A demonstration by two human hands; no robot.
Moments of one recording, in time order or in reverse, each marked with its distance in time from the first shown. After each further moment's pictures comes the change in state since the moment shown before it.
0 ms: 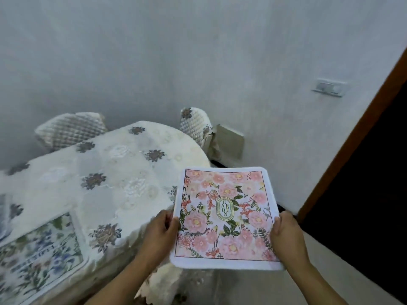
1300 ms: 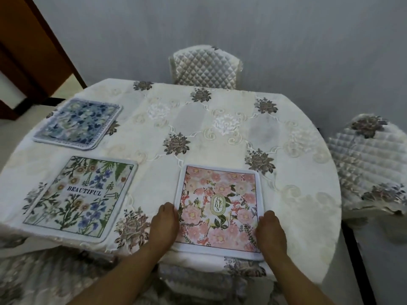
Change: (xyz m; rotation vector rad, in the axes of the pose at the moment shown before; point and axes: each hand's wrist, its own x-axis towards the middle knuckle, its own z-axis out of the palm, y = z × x) left_hand 0.248 -0.229 0.000 0.380 0.523 -0.753; right_hand 0.265 -0.194 0.464 -0.213 -0.681 -0.580
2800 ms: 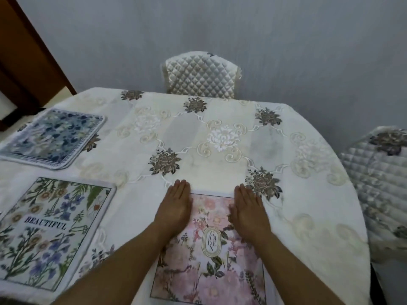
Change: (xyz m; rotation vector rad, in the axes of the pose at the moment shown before) left_hand 0.148 0.037 0.056 0.282 -0.055 0.456; right_hand 0.141 -0.053 0.047 -0.269 -0.130 -0.544
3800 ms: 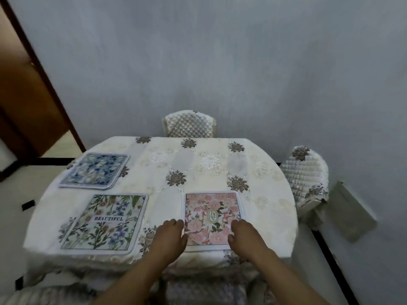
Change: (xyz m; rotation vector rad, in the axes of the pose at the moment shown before) left_hand -0.270 0.050 -0.196 0.049 0.018 0.018; right_hand -0.285 -0.149 -0.172 0.068 -0.033 0.127
